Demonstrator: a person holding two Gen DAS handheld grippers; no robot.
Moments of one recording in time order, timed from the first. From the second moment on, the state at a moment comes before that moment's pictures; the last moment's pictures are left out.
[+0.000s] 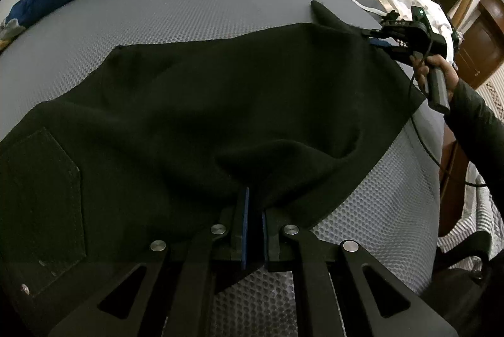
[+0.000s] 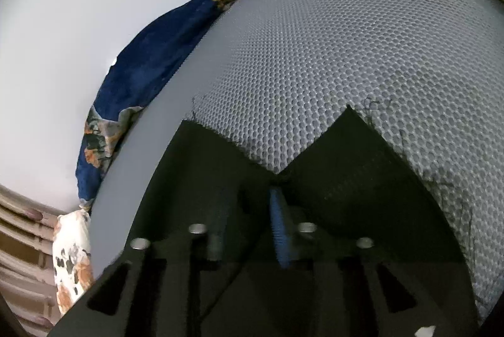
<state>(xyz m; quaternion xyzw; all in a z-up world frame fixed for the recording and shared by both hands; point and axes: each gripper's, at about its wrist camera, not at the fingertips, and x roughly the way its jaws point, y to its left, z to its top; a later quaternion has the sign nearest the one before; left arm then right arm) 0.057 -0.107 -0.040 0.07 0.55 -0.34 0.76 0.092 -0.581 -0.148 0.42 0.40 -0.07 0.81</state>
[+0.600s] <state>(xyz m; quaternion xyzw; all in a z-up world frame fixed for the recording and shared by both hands) 0.050 -0.100 -0.037 0.06 0.54 -0.35 0.77 0.120 -0.530 0.069 0.32 0.28 -0.02 0.90</state>
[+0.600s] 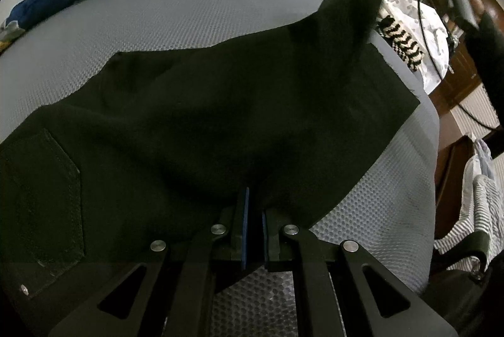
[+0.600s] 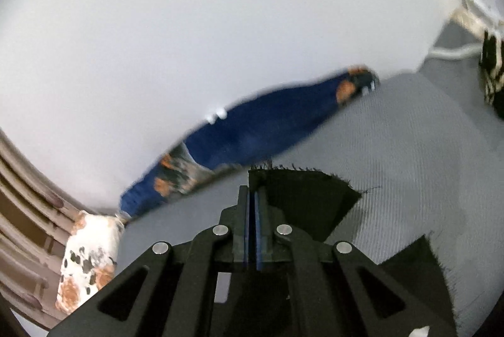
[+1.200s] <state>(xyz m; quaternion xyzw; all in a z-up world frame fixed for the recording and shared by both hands) 0.040 -0.116 -0.055 0.12 0.54 -0.37 0.74 -0.069 -0.609 -0.125 0.38 0.41 -0.23 0.79</state>
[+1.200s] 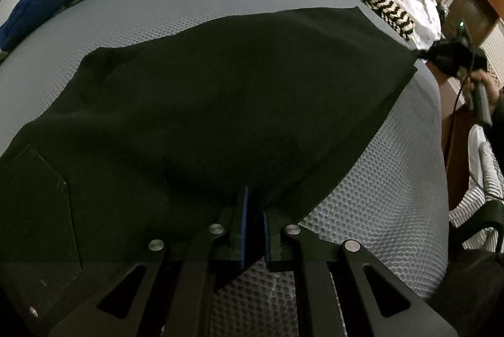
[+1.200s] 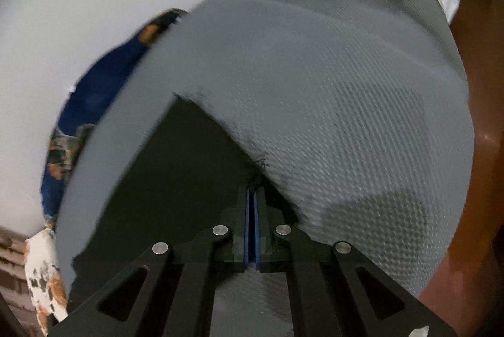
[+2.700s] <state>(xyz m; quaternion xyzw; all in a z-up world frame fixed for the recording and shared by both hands) 0.128 0.008 -0.022 -0.04 0.52 -0.17 0.84 0.109 -0.637 -0.118 0.30 0.46 -0.12 0.83</state>
